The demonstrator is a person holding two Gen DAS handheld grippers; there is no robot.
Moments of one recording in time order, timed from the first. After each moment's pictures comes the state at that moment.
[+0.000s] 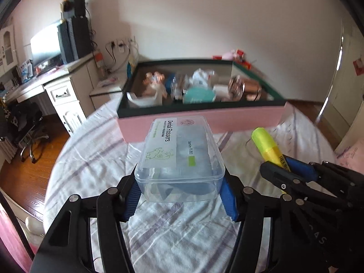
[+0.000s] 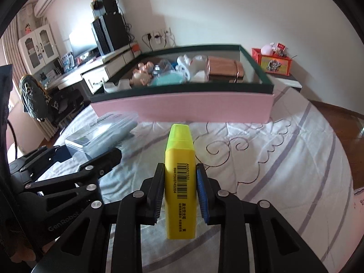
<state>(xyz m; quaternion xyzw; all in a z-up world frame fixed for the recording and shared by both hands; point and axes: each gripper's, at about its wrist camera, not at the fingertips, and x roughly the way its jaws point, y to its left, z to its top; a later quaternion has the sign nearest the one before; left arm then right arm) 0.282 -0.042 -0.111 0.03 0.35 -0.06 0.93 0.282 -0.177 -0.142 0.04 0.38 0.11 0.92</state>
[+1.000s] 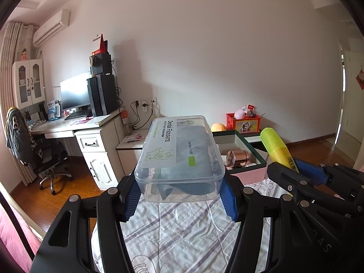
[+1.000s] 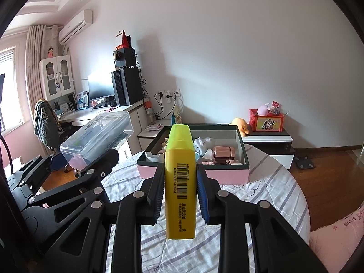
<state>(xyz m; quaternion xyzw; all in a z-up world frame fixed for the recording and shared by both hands) 0.195 -0.040 -0.012 0.05 0.18 -0.01 0.98 0.189 -0.166 -0.029 0.03 0.21 0.11 0.97</state>
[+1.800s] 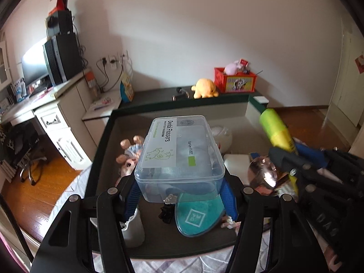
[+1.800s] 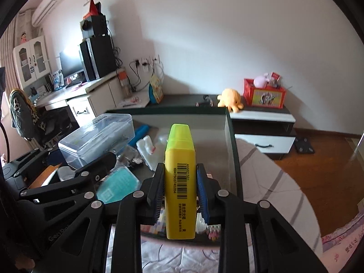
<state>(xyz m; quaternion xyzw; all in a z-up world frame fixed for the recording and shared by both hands) 0.459 -0.072 -0.105 0.05 0.34 -0.07 0.94 0.420 -0.210 -0.100 0.03 0.33 0.09 0.94</state>
